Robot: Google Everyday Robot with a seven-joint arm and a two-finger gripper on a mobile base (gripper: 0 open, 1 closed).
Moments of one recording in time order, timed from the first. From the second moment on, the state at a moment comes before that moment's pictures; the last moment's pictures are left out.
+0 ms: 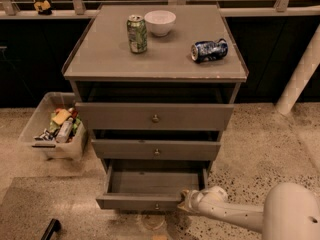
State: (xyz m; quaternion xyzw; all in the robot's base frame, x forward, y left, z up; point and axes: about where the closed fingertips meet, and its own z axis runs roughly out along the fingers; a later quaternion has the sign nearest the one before) arm 0.566 -0.145 0.158 -0.55 0.79 0.04 0.27
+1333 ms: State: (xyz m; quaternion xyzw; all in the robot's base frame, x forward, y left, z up) arm 0.546 -0.145 0.155 -0.55 0.79 0.04 0.27
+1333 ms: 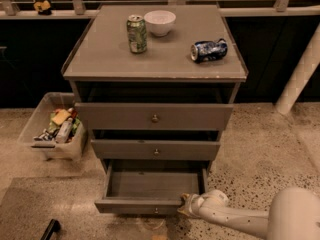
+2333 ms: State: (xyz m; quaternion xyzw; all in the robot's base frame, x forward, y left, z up) arm 0.529 -0.134 0.156 -0.54 0.80 0.06 0.26
